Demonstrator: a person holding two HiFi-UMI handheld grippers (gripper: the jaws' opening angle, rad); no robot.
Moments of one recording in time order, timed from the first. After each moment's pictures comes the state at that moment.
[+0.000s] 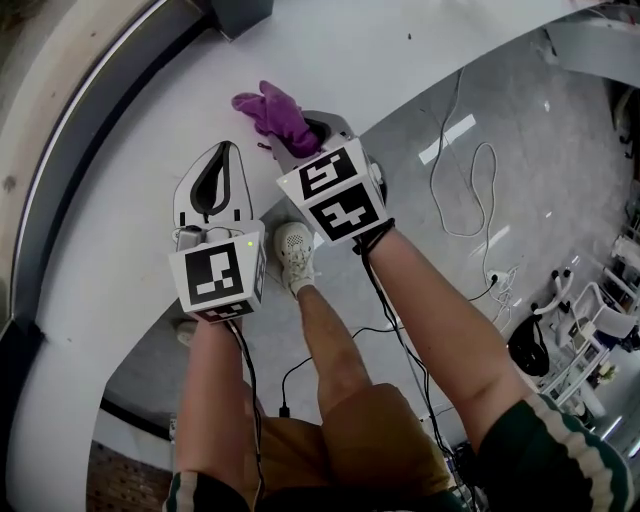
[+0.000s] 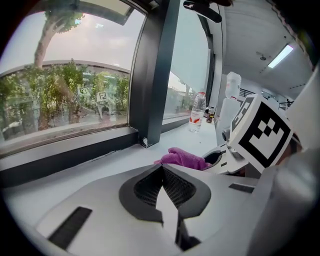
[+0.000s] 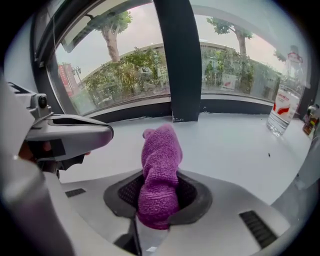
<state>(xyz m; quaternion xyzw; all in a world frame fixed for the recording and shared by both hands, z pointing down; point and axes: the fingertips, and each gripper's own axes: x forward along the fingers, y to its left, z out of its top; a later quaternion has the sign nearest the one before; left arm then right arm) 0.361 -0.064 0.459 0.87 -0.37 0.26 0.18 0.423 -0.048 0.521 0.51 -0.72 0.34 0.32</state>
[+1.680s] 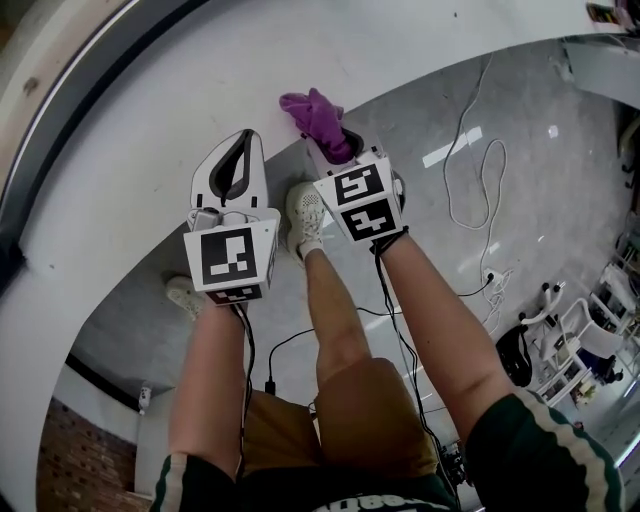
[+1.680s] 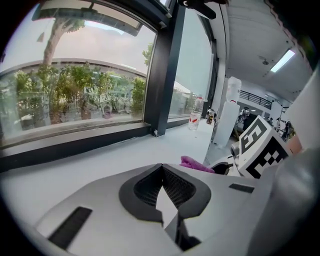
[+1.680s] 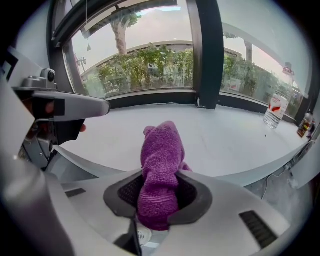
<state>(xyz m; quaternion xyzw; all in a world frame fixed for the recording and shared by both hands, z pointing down) 0.276 0.014 0.445 0.86 -0.39 0.25 0.20 0.359 0.055 0.531 0.51 -0.72 0.32 0.35</state>
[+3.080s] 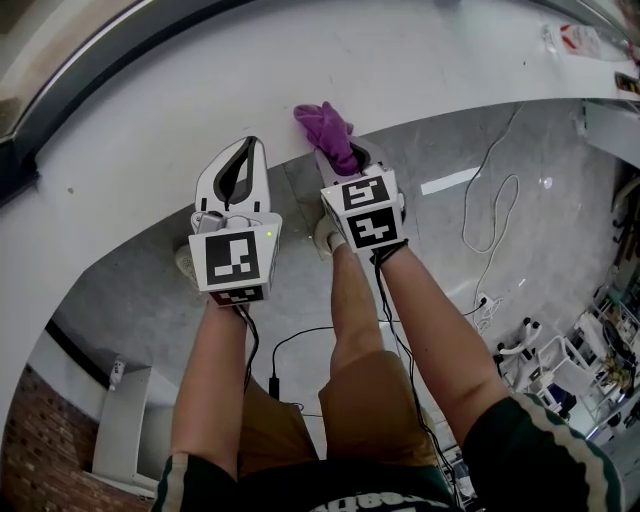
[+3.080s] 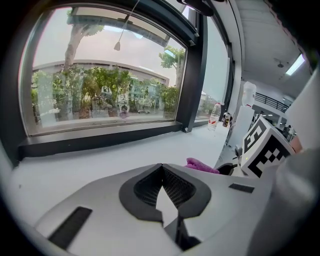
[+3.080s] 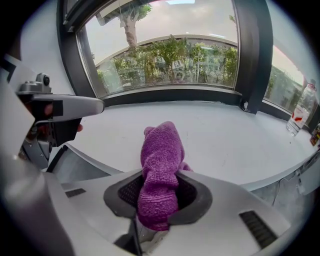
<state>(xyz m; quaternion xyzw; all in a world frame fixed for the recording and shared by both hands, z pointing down) 0.094 0.039 0.441 0.82 -0.47 0.24 0.23 0.195 0.076 0.530 0.45 -0.74 0.33 0.38</state>
